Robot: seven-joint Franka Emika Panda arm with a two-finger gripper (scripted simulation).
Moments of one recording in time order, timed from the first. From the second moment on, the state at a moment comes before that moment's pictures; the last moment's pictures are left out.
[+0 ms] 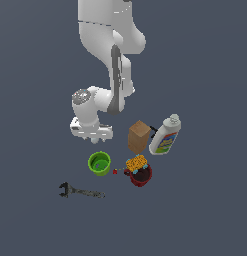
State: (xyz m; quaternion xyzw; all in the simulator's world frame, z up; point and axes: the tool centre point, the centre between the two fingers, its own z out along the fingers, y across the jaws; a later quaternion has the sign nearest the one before) arm -0.082 -0.152 0.024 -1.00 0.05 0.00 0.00
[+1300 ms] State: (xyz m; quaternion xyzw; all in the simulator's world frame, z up) arm -0.083 -0.129 0.047 -1.00 0.05 0.00 0.00
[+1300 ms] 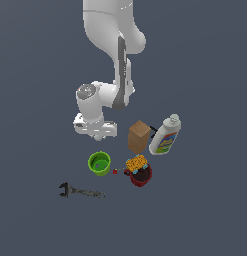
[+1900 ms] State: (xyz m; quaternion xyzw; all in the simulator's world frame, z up) arm -0.084 -0.056 0.128 -1.00 0.05 0.00 0.00
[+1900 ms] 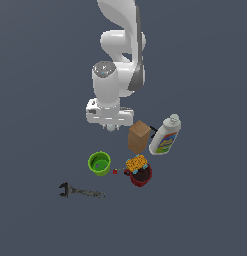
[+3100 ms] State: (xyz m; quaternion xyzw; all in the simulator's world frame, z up) arm -0.083 0.136 0.344 -1.00 0.05 0.00 0.00
